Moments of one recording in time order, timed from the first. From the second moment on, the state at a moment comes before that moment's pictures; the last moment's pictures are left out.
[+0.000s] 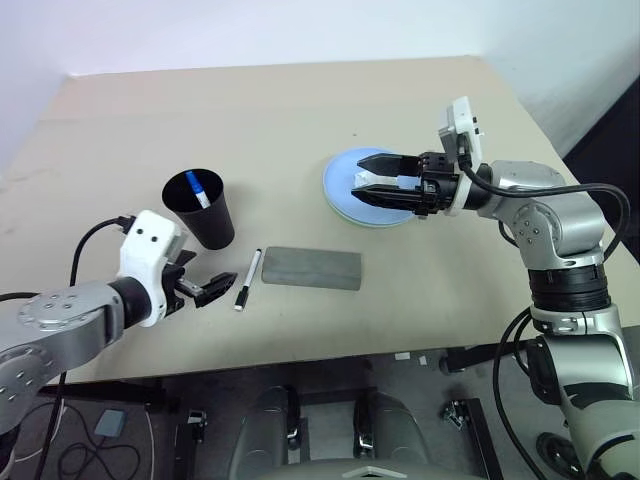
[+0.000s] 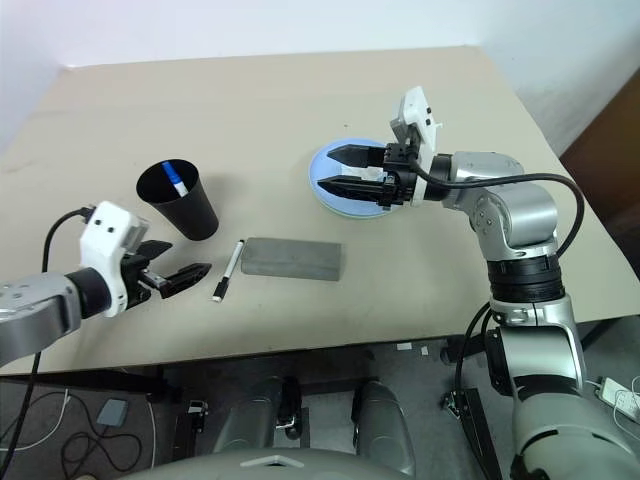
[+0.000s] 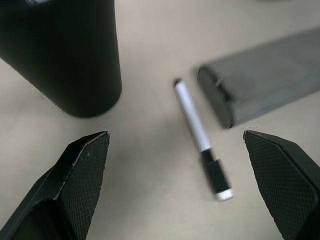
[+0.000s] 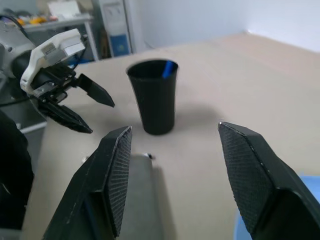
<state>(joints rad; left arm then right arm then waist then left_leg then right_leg) -0.13 0.94 0.27 -0.64 -1.11 1.19 -0.02 -0.80 -0.57 0.01 0.06 0.52 0.62 1.13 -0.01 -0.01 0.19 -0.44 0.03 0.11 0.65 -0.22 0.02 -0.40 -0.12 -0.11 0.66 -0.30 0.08</state>
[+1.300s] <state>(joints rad) -0.56 0.91 -0.07 -0.40 -1.16 1.61 -0.03 -0.71 -0.55 0.00 0.02 0.53 0.63 0.99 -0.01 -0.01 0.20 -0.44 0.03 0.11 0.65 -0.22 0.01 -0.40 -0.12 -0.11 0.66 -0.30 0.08</state>
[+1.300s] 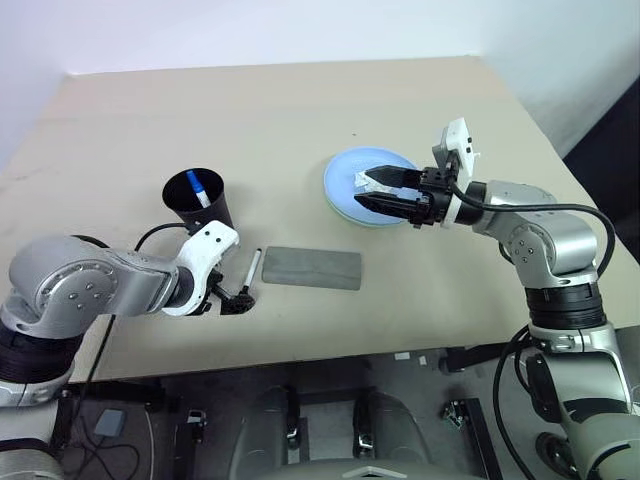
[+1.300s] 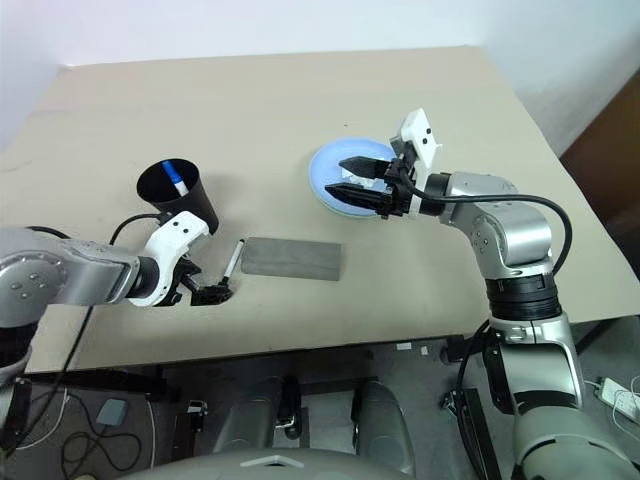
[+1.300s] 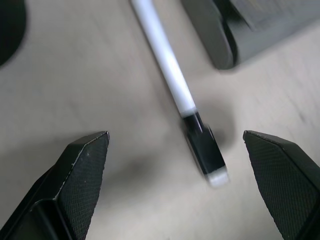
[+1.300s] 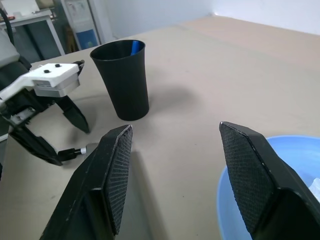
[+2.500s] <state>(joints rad) -0.57 1.04 -0.05 -0.42 -1.36 1.61 0.02 -0.74 -0.55 0.01 0.11 0.48 0.59 0.99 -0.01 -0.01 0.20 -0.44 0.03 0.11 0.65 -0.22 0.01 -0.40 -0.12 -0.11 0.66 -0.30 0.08</state>
